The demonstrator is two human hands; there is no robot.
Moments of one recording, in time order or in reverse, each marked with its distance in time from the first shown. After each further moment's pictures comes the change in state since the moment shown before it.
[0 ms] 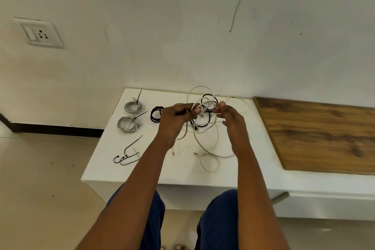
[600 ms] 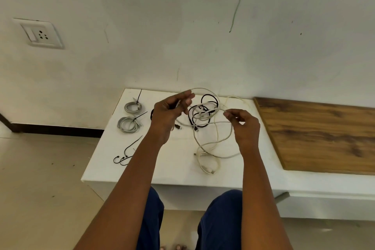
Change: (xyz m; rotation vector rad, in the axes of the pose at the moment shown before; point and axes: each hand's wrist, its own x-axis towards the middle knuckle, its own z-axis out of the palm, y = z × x) left_hand 0.003 0.019 -0.011 -0.099 -0.047 0.056; right_hand 0.007 0.014 -0.022 -0.275 0.257 -0.156
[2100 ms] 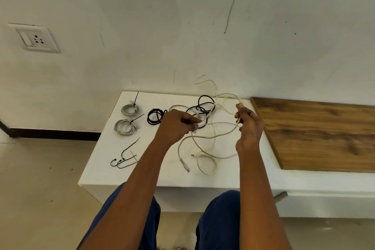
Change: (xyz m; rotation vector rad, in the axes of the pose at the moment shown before) left_hand -0.007 -0.005 0.016 0.730 -0.129 -0.123; right_hand -0.001 -0.022 -0.007 0.563 0.212 0.362
